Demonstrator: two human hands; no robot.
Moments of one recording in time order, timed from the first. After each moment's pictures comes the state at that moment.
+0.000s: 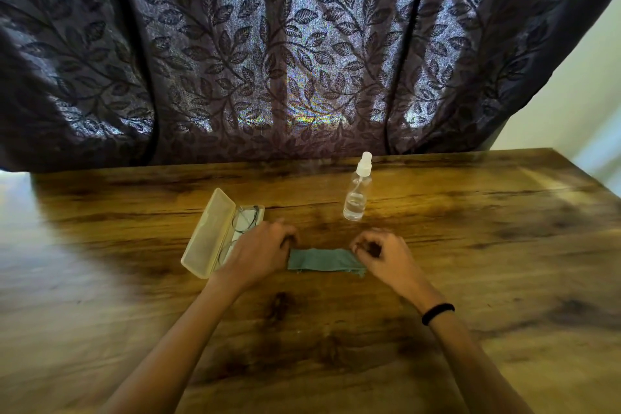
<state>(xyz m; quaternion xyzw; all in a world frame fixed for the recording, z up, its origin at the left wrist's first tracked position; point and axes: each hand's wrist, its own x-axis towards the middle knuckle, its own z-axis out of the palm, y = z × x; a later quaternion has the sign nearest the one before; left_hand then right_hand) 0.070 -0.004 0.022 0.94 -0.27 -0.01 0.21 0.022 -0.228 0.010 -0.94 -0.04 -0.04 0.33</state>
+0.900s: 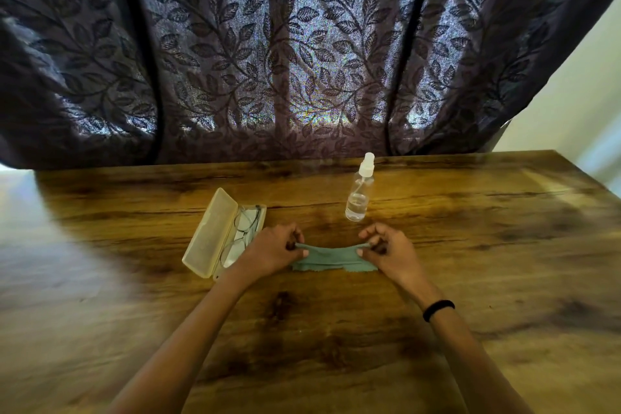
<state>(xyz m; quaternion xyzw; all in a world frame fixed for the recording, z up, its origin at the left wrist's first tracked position) 0.074 -0.014 0.017 0.92 -0.18 -0.14 0.31 0.026 -0.229 0.010 -0.88 0.07 0.00 0.46</state>
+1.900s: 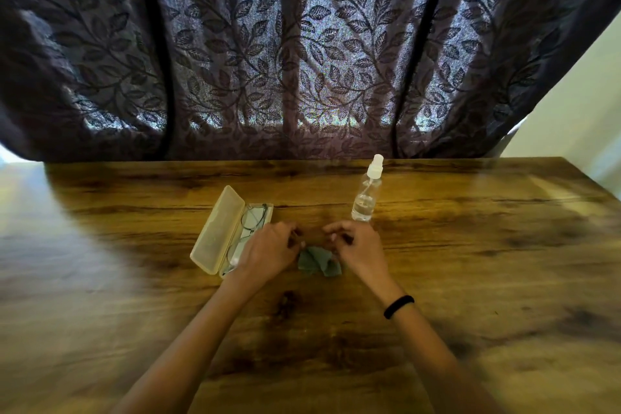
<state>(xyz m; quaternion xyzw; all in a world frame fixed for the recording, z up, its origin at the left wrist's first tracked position) 0.068 -0.010 0.018 0.95 -0.15 -0.05 0.27 0.042 -0.168 0.018 -0.88 0.06 -0.03 0.46</state>
